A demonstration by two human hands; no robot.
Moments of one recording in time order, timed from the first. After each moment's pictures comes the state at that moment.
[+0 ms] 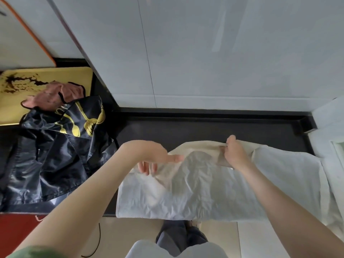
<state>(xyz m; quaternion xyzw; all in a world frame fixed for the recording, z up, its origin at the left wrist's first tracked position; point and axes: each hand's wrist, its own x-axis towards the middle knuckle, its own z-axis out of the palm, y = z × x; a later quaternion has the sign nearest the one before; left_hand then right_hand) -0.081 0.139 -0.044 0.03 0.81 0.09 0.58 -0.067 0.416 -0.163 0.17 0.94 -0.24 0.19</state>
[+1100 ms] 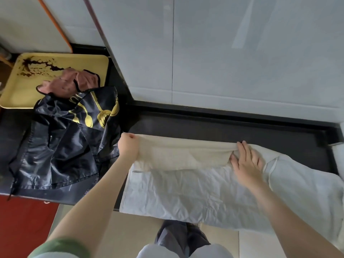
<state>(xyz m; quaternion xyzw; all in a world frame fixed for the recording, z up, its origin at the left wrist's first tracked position) -0.077 0.051 -0.158 -0.38 0.83 0.41 0.07 -0.035 0.418 -0.205 0.09 0.97 -0.13 0.16</state>
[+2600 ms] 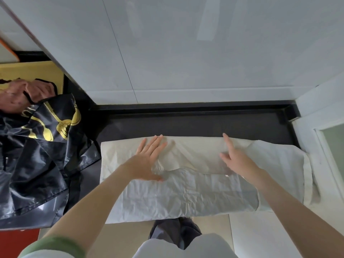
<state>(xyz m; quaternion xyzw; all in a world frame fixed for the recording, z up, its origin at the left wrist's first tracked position) -0.059 0.128 -0.196 0.34 0.91 0.05 0.22 -0.022 0.468 -0.164 0.10 0.94 -0.21 0.27</state>
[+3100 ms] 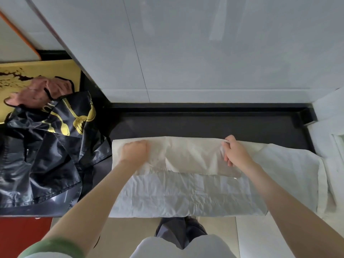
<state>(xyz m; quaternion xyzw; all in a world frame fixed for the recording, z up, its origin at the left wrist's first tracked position) -0.070 0.104 -0.165 0.03 0.98 0.00 0.21 -0.051 0.437 -0.178 0.18 0.89 -0.34 0.24</state>
